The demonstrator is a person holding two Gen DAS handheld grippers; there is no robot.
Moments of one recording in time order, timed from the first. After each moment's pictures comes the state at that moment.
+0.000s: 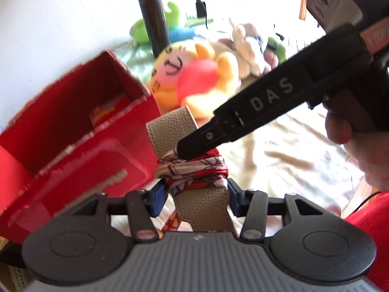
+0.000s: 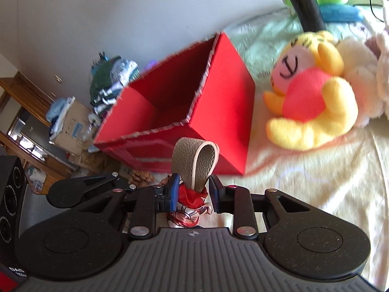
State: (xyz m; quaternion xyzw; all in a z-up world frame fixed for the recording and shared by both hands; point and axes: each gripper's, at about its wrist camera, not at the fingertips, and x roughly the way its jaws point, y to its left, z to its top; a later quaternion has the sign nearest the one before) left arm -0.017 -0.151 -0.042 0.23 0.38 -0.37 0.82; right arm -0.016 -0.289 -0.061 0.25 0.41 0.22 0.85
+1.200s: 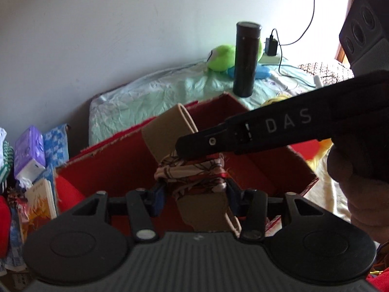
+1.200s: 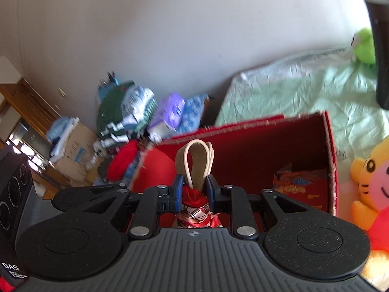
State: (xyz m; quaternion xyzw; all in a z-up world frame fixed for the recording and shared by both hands) left arm 0.141 -0.068 -0.002 0.17 0.40 -0.32 0.84; right arm 0.147 -0.190 -0.029 0.23 0.40 0.23 0.86
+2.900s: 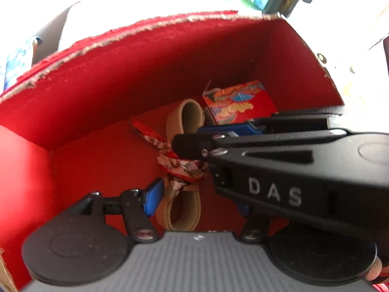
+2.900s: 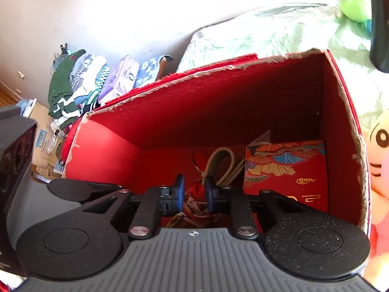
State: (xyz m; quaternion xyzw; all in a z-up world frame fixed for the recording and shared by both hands) left arm 0.213 -0.086 -0.079 0.12 0.59 -0.30 0.74; right arm 0.177 -0.185 -0.081 0.20 0.47 0.17 0.84
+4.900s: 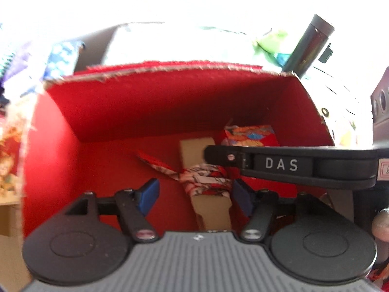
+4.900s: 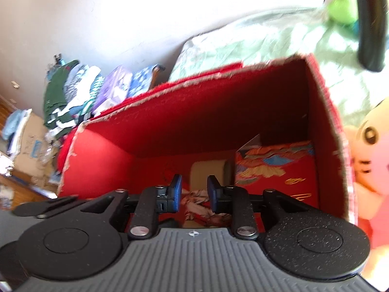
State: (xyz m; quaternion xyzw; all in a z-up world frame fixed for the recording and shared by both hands) left arm 0.183 -0.039 -0.038 0.03 0.50 -0.23 0.84; right arm 0.167 -0.178 -0.071 0.20 0.45 0.12 0.86
